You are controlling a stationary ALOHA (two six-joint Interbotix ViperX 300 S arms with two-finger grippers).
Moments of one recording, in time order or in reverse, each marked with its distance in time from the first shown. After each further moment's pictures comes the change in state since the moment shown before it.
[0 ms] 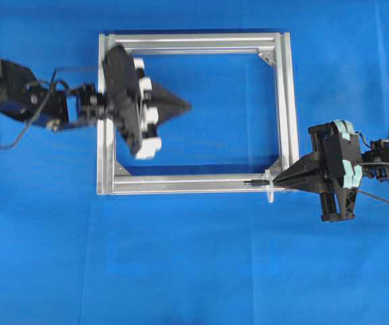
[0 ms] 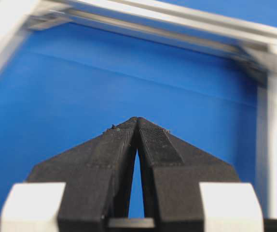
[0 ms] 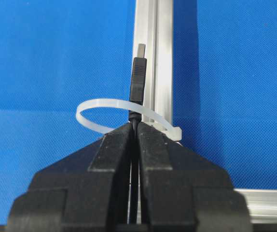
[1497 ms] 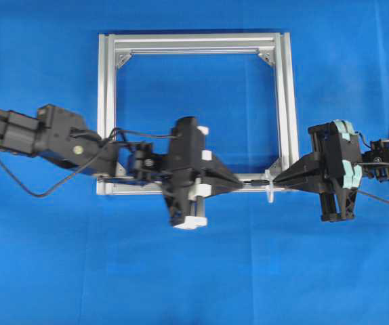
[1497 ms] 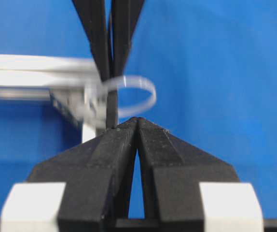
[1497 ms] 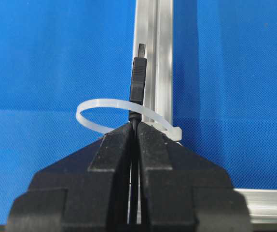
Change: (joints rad) left arm -0.221 0.117 -0.387 0.003 0.305 0.014; right arm 0.000 0.002 0.000 0.000 0.000 0.000
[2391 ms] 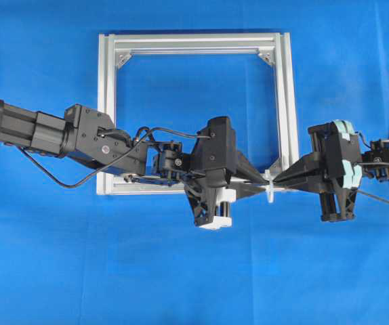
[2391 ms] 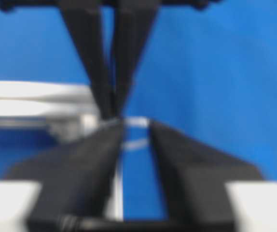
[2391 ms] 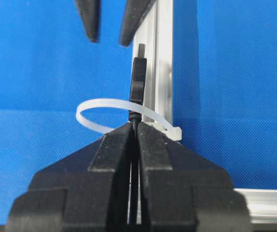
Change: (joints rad) left arm 0.011 0.066 -0.130 0.005 0.098 0.000; right arm 0.000 0.000 0.000 0.000 0.000 0.000
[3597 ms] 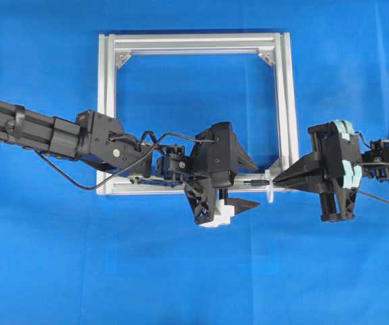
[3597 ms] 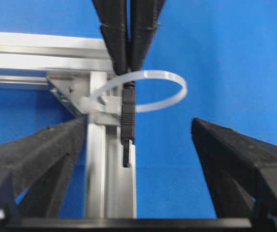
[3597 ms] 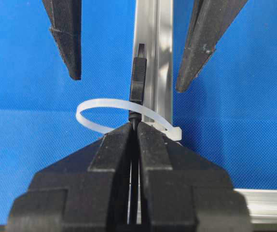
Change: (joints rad) left arm 0.009 0.081 0.002 0.000 -0.011 -0.014; right arm -0.002 0.000 0.000 0.000 0.000 -0.002
